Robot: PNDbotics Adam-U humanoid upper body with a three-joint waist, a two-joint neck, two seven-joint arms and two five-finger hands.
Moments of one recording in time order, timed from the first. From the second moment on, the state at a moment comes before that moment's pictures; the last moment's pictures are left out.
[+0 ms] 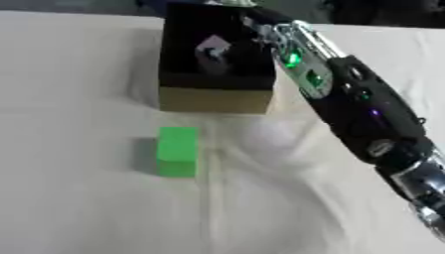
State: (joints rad) left arm -0.33 0.54 -0.02 -1.98 -0.35 -0.11 0.46; right arm -1.11 -0.43 0.33 -1.17 0.79 0.31 0.41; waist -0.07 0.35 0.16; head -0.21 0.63
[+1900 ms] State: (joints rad) left arm -0.69 0.79 -0.42 -1.99 -0.61 -0.02 -0.50; right arm -0.65 -0.84 0.14 -1.99 0.54 0.25 0.13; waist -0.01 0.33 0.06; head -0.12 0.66
